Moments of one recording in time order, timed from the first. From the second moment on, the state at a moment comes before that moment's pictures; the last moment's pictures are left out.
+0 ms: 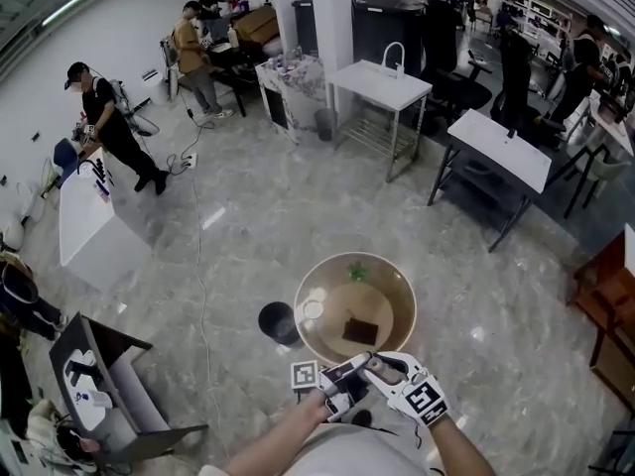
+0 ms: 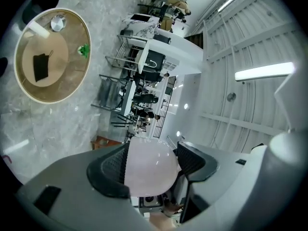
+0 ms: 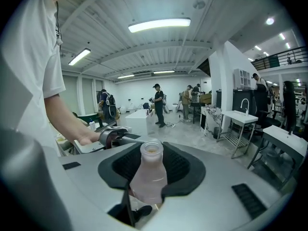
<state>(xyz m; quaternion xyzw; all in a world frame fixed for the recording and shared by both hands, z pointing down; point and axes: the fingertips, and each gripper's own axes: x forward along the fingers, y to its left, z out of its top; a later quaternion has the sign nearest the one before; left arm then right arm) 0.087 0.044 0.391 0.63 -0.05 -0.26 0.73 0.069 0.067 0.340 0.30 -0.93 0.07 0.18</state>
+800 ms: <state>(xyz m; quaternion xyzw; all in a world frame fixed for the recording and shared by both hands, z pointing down) 0.056 0.112 0.360 0.64 -0.05 -0.26 0.72 0.039 0.137 0.307 0.29 -0.94 0.04 0.15</state>
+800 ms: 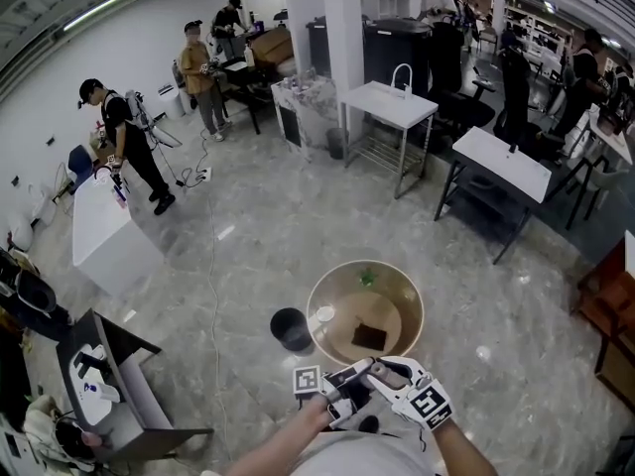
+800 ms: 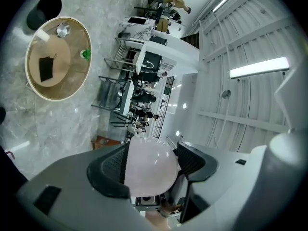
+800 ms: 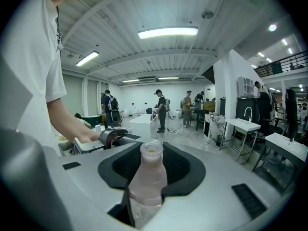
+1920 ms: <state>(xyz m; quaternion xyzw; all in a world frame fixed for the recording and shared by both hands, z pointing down) -0.015 0.105 0.355 0.64 -0.04 -0.26 0.72 -0.033 0.130 0.304 0.30 -0.94 0.04 0.14</state>
